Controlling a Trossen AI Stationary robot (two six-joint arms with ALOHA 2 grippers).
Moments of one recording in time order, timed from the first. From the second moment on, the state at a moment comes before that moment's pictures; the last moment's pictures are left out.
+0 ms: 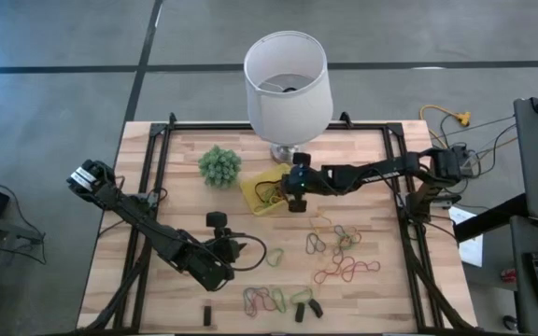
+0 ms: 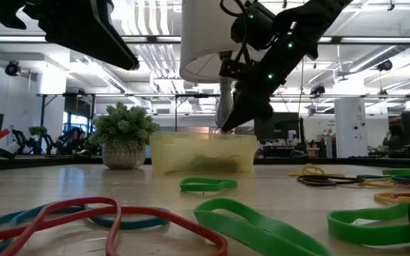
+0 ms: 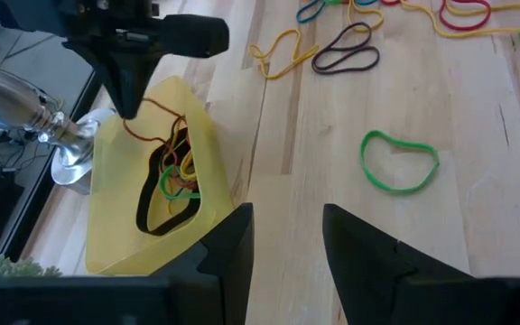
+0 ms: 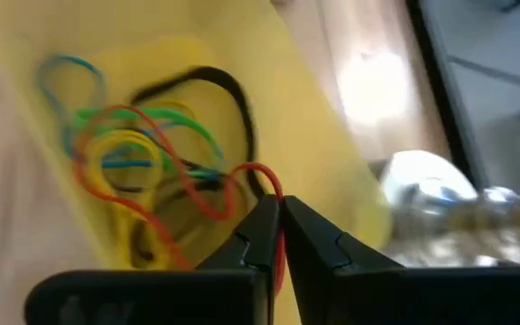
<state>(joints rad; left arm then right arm) -0.62 1.52 1.01 -0.45 -0.82 -0.36 -0.11 1.73 1.00 -0.10 0.31 -0.23</state>
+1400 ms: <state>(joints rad) -0.70 1.52 1.00 -0.78 -0.26 -0.72 0.13 1.51 1.00 -0.16 0.15 -0.16</state>
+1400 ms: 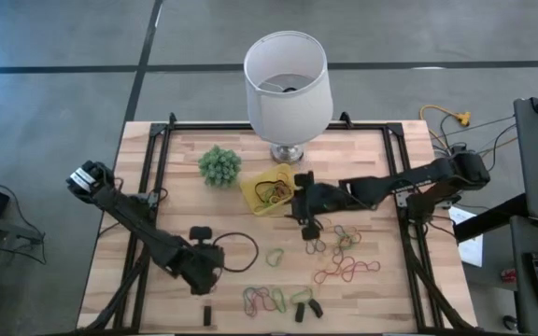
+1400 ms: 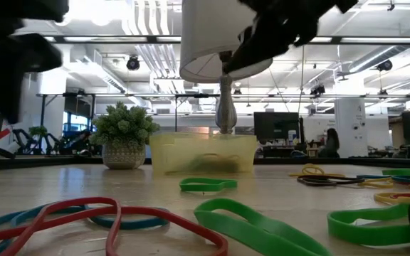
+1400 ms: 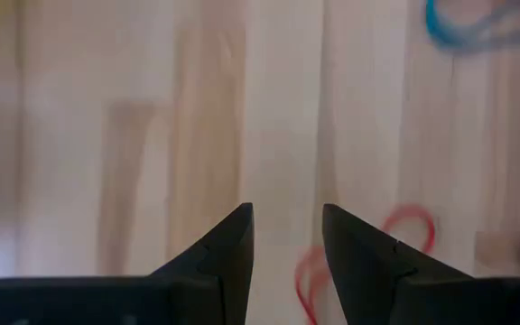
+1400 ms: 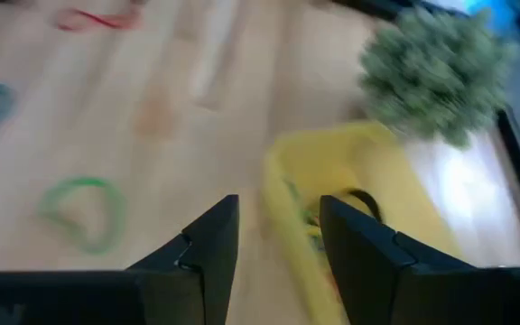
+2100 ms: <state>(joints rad) -0.81 1.70 1.00 -0.77 -0.19 -0.70 0.33 1.51 1.00 -0.08 0.16 -0.13</state>
